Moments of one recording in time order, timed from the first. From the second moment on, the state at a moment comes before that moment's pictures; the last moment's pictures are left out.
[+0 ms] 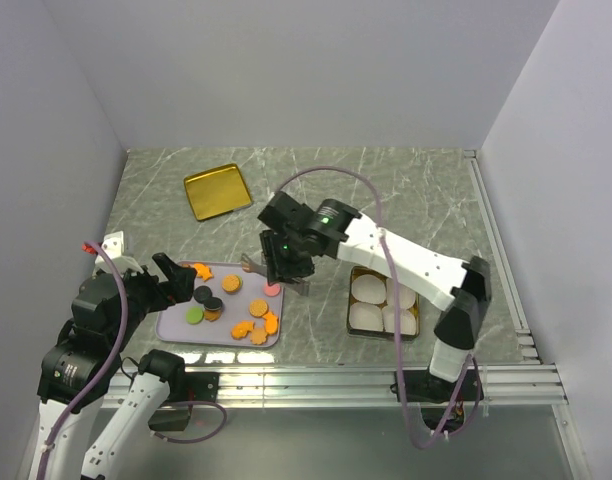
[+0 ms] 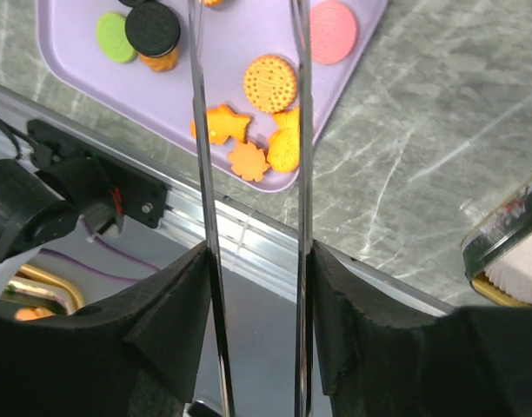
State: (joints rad) left arm -0.28 0.38 0.95 -0.95 -0.13 -0.49; right arm 1.03 1.73 1.75 -1.09 0.00 0.75
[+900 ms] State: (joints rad) left arm -0.27 0.38 0.95 -0.95 -0.13 -0.49; right arm 1.13 2.18 2.20 -1.27 0.09 0.61
